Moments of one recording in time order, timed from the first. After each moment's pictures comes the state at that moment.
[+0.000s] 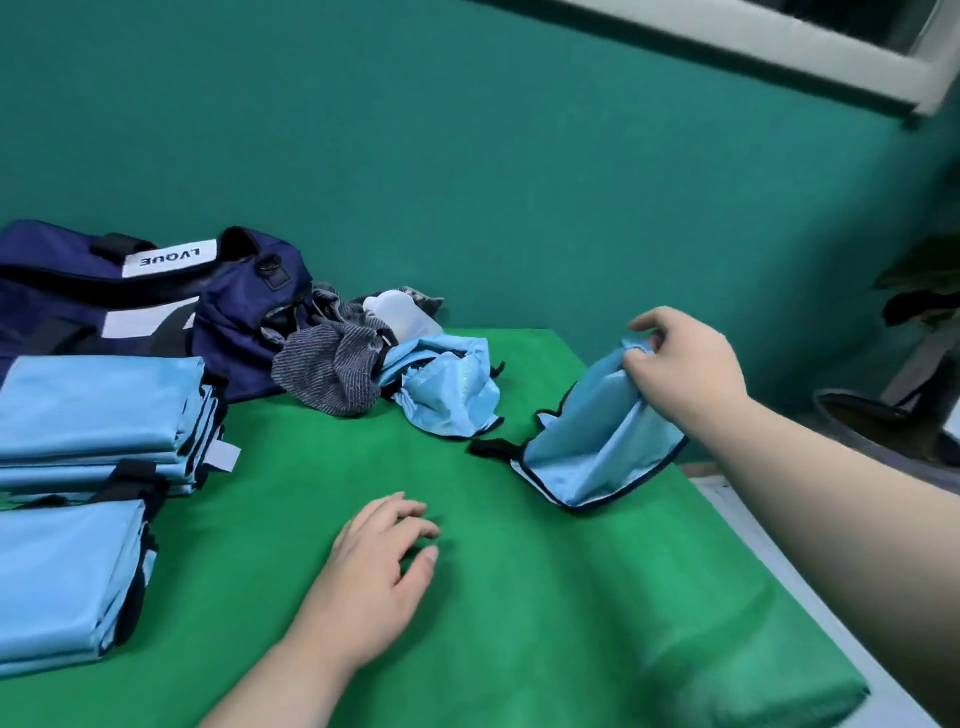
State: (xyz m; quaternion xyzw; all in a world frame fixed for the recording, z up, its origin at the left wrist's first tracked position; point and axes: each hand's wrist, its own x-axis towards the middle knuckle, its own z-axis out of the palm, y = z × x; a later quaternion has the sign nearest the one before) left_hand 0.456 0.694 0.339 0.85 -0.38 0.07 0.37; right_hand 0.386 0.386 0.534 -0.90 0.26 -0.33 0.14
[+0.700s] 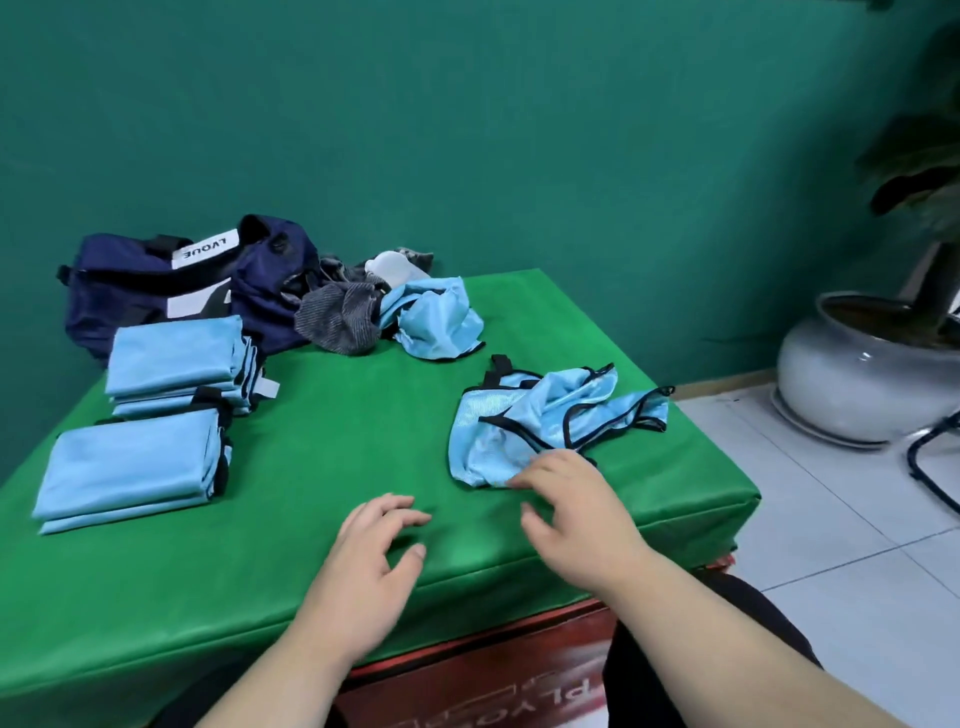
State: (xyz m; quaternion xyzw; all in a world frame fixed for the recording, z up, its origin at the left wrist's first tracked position) left_hand 0.300 0.753 0.347 0.86 -0.33 0.01 0.39; right_hand 0.206 0.513 0.381 -0.95 0.01 -0.23 0.22
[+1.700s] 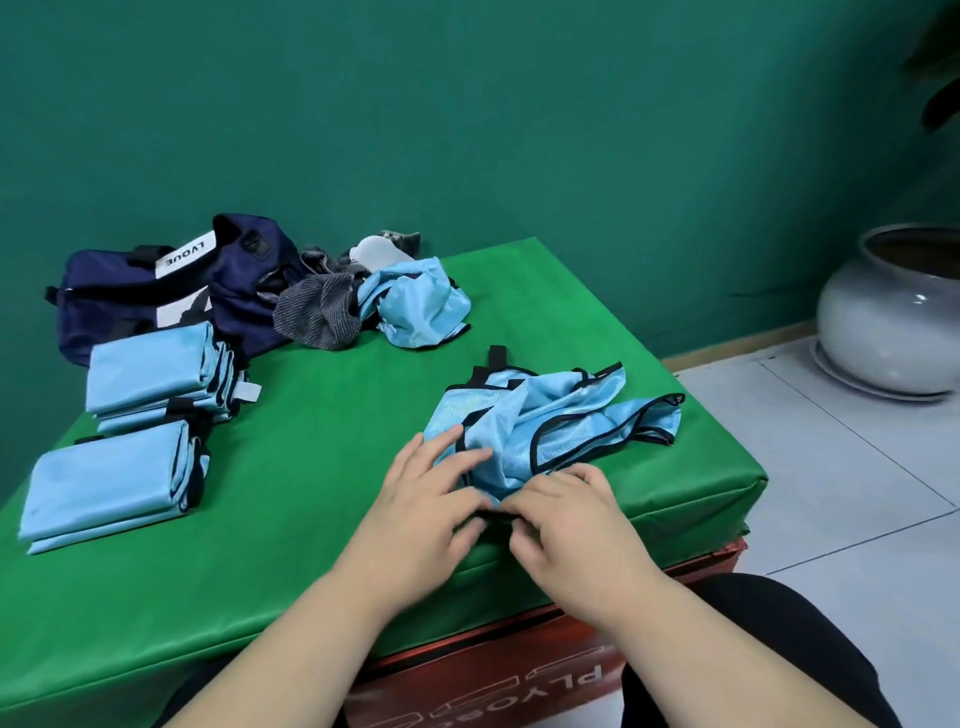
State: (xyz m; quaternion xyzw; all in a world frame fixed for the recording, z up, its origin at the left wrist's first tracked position) left_hand 0.297 0.662 0.385 0.82 -0.54 0.16 0.12; right_hand 0.181 0.496 0.370 -0.96 0.02 -0.24 0.17
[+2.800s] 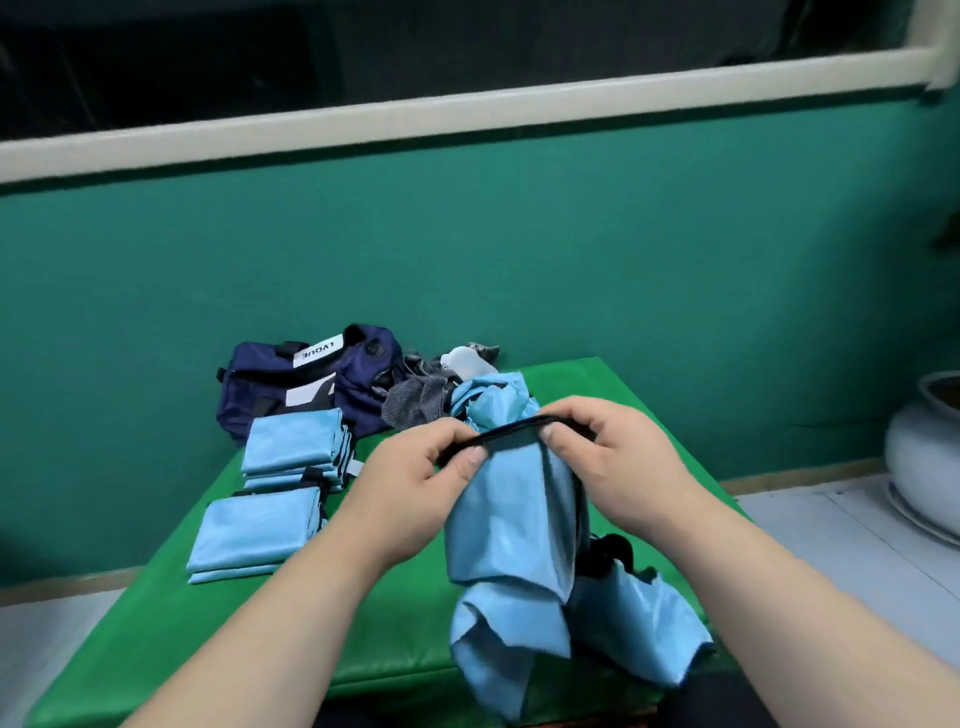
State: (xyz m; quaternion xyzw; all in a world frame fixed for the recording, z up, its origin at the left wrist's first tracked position) left_hand 0.275 0.732 0.567 0.81 -0.39 0.10 0.43; right_hand 0.196 0.528 0.572 -0.86 -0.02 -0.27 0.42
